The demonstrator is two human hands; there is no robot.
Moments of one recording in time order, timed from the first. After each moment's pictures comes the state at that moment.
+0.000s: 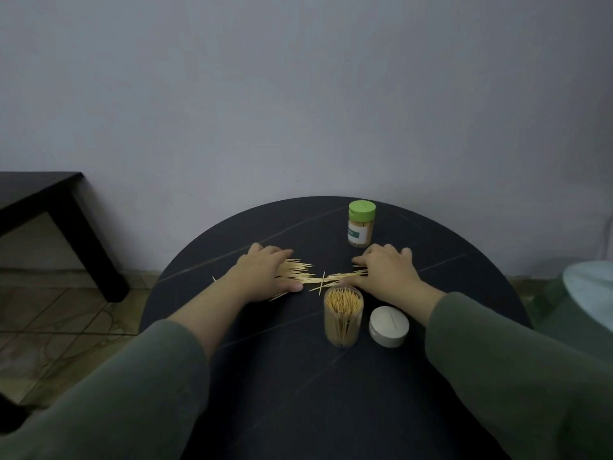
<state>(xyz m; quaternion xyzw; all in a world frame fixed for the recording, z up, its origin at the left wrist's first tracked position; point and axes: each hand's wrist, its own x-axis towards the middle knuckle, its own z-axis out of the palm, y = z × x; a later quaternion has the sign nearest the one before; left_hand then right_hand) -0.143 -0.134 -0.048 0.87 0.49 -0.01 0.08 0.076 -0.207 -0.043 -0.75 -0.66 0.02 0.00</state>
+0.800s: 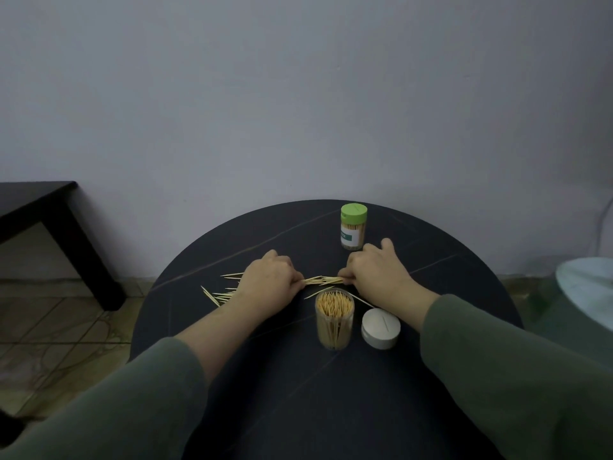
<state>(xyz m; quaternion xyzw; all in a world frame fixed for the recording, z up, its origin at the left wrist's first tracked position) -0.119 -0.161 -0.047 0.90 0.43 0.04 -0.06 0.074 -0.211 -0.035 -0.65 -0.75 -0.08 -0.07</state>
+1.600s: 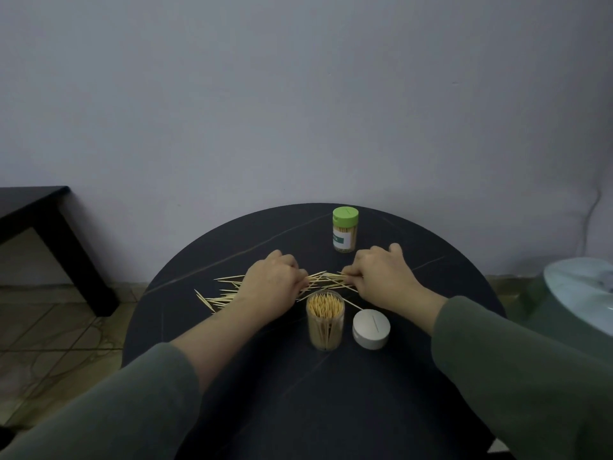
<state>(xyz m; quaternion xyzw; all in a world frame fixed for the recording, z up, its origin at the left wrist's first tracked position) -0.109 -0.174 -0.041 0.91 0.39 0.10 -0.07 0.086 -0.233 -0.029 -0.69 -0.72 -0.04 0.06</state>
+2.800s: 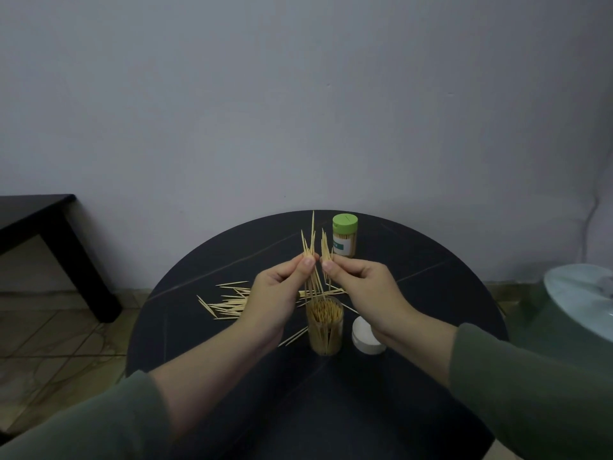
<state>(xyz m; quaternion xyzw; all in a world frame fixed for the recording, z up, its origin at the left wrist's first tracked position) -0.101 -0.234 -0.021 0.57 0.36 0.45 0.59 0.041 -0.272 -0.019 -0.54 -0.47 0.41 0.56</state>
